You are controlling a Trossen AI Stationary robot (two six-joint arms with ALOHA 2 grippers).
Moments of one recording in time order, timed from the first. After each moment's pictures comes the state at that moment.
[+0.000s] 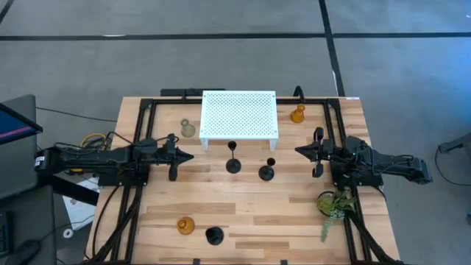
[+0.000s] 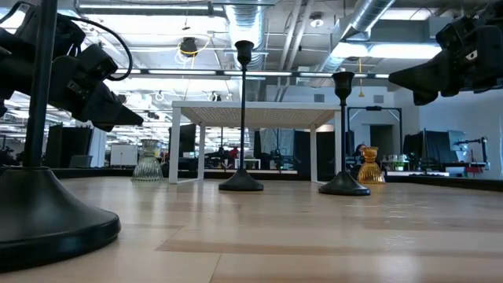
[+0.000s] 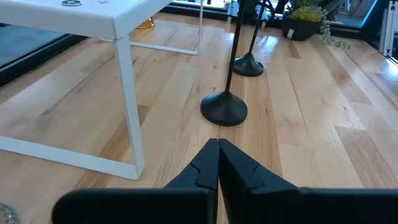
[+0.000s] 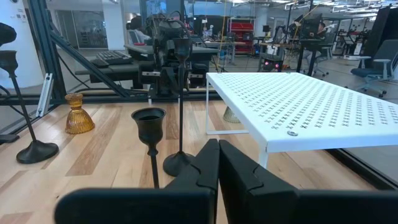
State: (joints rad) left arm 0.16 0.37 0.01 0.20 0.02 -0.03; right arm -0.14 0.01 0.02 -0.02 0.00 -0.03
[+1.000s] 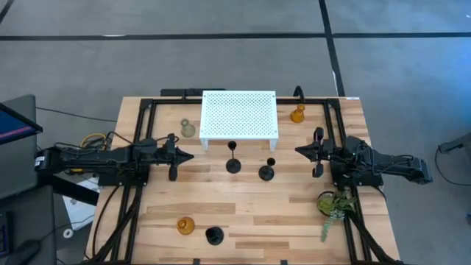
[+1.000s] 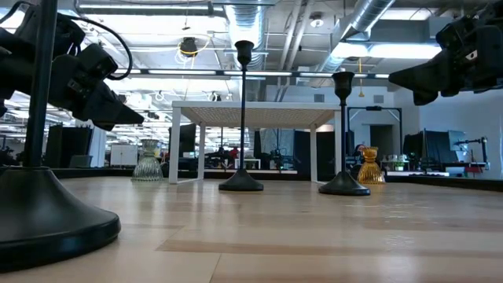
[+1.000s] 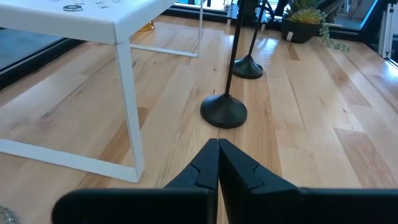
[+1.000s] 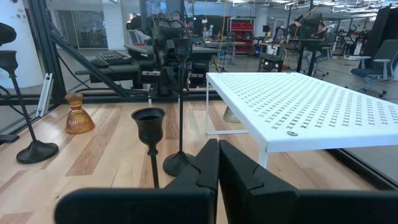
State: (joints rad) left arm 0.16 0.37 0.01 0.21 0.02 -0.03; right arm -0.14 0.01 0.02 -0.02 0.00 -0.03
